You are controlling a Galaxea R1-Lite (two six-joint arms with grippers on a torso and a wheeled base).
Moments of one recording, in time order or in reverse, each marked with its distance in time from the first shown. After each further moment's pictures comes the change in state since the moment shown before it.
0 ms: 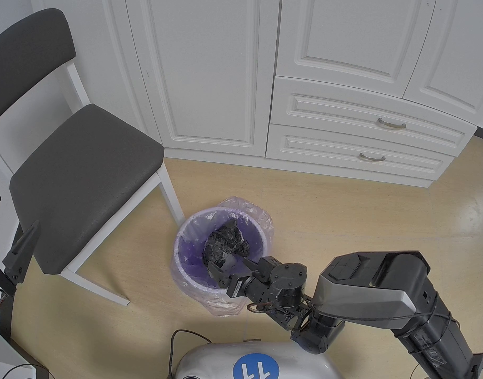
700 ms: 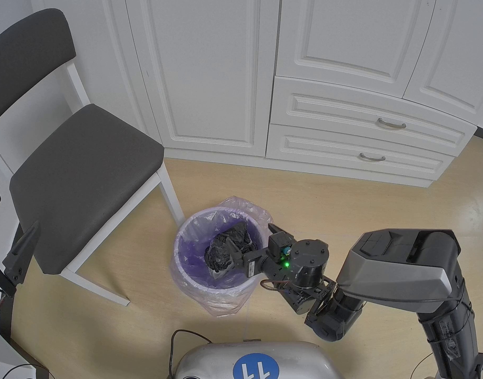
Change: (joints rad) left arm -0.001 -0.002 0.002 -0.001 0.000 0.001; right arm -0.038 -0.160 0.080 -0.001 -0.145 -0.465
